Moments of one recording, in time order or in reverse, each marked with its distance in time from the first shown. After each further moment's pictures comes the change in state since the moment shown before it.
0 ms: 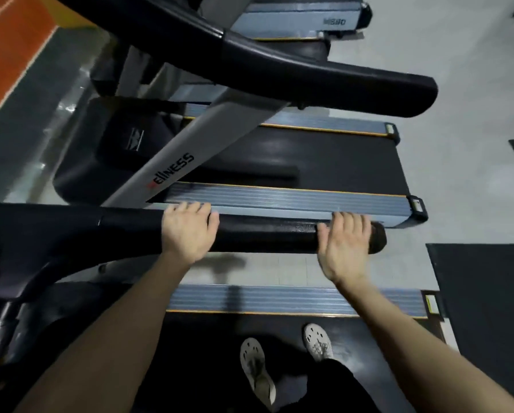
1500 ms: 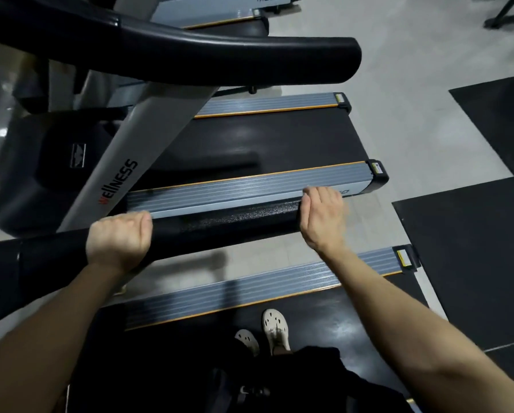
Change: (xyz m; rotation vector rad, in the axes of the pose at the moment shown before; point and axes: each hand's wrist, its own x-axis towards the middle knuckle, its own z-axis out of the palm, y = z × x) left_hand 0.019 -0.028 0.025 0.104 0.316 0.241; right_hand 0.003 0.067 0.001 0.190 0.157 0.152
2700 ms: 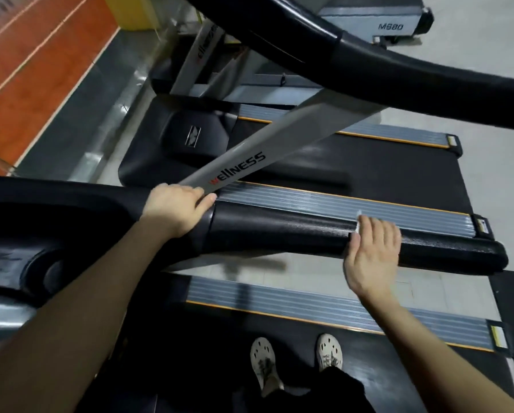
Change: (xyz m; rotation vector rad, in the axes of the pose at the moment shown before) left_hand -0.058 -0.207 -0.033 0.009 -0.432 -0.121; right_hand -0.054 -0.211 0.048 -0.044 -0.075 -0.173
